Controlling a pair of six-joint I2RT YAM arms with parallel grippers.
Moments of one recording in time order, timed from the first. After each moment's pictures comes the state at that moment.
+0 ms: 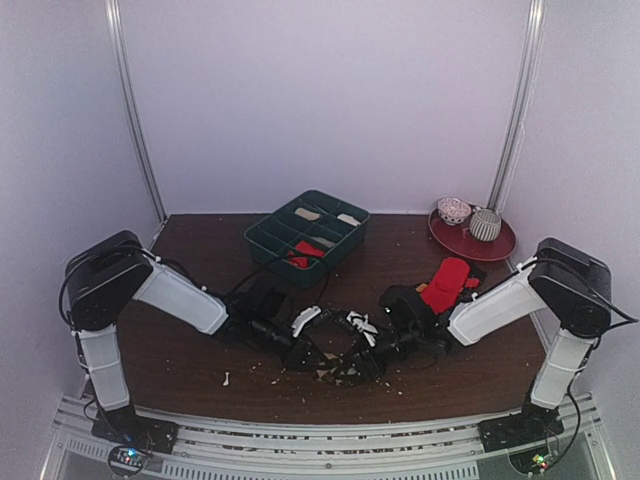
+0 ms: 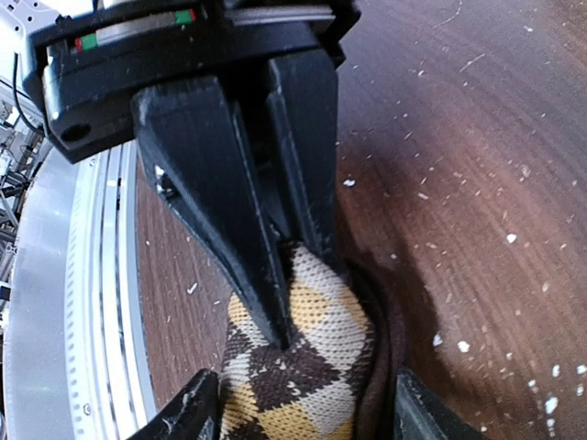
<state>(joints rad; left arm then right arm) -0.90 1.92 0.86 0.23 0.70 -0.21 0.91 1.77 0.70 0.32 -0.57 0.20</state>
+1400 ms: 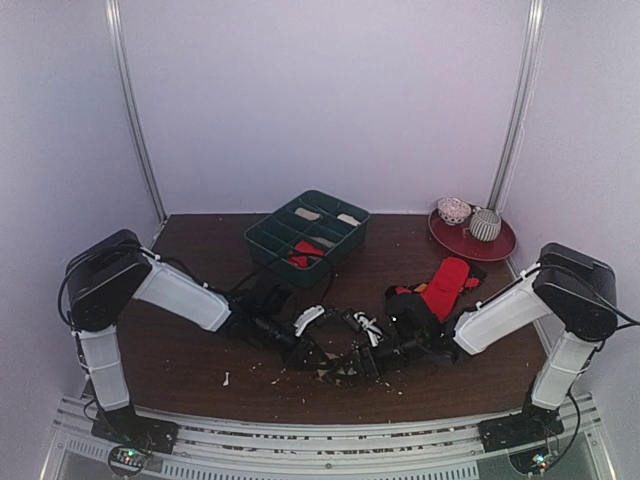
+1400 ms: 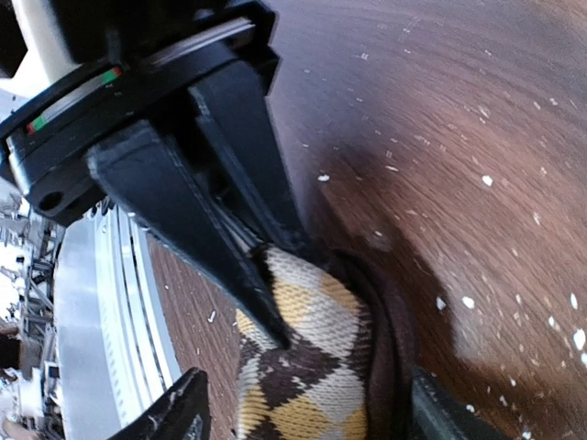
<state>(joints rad) -0.91 1.92 0.91 0.16 0.69 -0.16 0.95 1.74 0.62 0.46 -0.49 0.54</state>
